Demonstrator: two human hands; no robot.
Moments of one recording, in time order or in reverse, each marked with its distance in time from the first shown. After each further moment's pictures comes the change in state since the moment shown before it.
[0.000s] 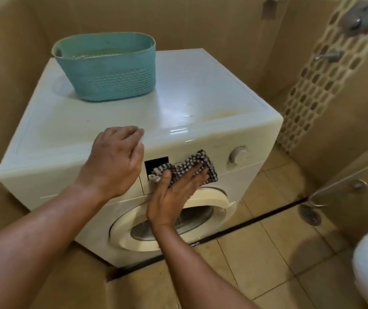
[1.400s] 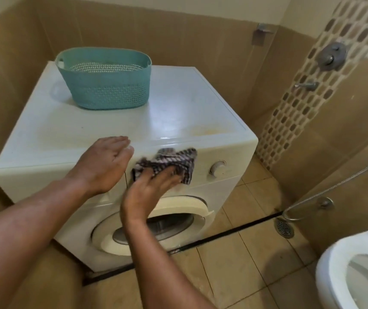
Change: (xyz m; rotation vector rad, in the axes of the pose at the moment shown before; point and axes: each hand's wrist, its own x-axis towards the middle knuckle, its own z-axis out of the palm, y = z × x) left_hand 0.005 0.004 -0.016 -0.289 -0.137 -0.191; right_hand 0.005 -0.089 -0.025 0.253 -0.119 0.320
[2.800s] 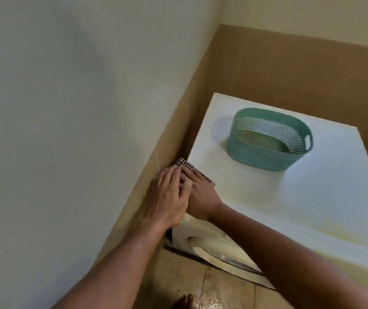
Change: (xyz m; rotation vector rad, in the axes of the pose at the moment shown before) left_hand -0.058 -0.083 -0.129 0.048 0.201 -0.568; right_hand -0.010 -0.095 0.159 -1.160 -1.344 -1.397
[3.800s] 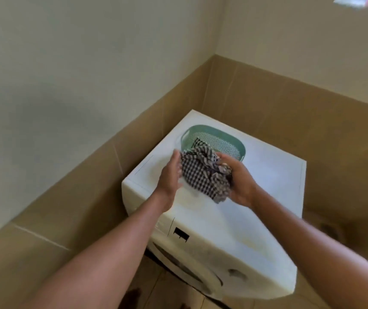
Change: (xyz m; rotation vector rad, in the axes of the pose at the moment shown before) left_hand -0.006 0.235 0.016 -1.295 0.048 -0.308; right_hand -0.172 0.172 -0.176 1.930 -0.056 0.337
